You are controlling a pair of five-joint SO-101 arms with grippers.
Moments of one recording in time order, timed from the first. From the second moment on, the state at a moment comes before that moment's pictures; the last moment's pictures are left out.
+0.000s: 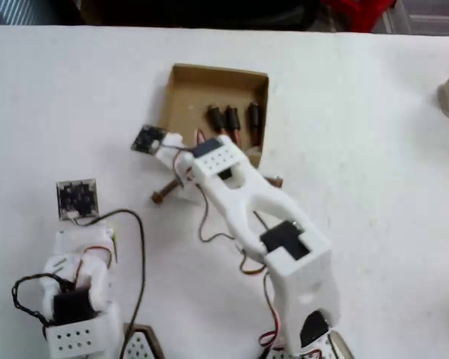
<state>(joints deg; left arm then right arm) -17.5 -104.0 97.1 58.3 3.0 -34.6 28.4 -0.7 58.9 38.4</state>
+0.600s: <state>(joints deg) -17.5 -104.0 97.1 58.3 3.0 -29.5 32.1 -12.1 74.6 28.5</state>
